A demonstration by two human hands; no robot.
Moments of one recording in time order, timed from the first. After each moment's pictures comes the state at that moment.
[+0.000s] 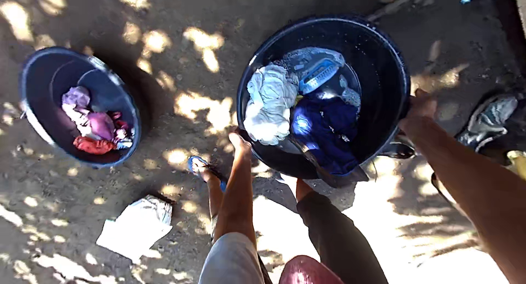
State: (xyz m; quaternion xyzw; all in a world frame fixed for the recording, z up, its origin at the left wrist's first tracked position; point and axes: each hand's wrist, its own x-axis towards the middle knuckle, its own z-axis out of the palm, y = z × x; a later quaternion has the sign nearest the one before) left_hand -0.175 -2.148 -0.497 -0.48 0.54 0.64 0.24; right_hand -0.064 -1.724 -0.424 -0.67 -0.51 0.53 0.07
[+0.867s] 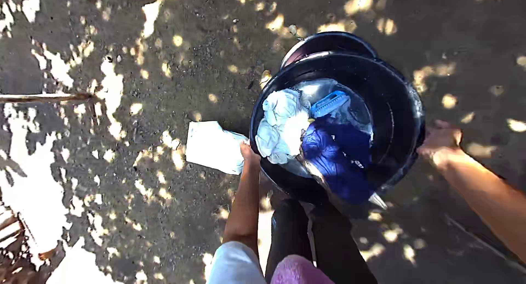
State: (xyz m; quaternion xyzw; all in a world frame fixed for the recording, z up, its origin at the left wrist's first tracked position) left_hand -0.152 -2.816 -0.301 -0.72 0.20 0.64 -0.20; right_hand -0.423 -2.469 -0.243 -0.27 -0.75 0.55 -0.24
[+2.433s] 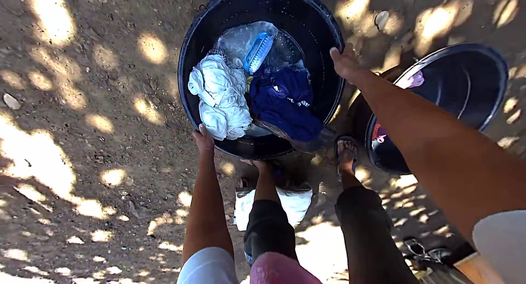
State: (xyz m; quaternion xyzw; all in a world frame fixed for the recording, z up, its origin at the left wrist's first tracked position) left_hand -0.201 -3.464 -0.641 -0.69 0.54 0.44 0.20; right_hand -0.579 -3.192 -0.615 -0.07 -0.90 0.10 -0.43
